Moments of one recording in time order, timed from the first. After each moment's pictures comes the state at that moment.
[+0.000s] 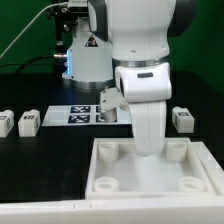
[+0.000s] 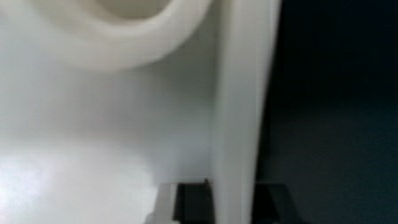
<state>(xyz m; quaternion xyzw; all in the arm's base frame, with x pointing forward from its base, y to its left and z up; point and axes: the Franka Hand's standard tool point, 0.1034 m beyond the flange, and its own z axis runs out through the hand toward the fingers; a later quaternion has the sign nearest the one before) 0.495 0.073 0.005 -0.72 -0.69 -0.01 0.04</state>
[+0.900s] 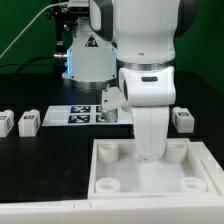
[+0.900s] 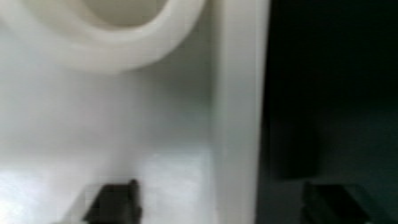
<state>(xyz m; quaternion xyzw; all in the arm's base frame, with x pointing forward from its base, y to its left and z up) 0.495 0.072 0.006 -0.73 -0.69 0.01 0.03</state>
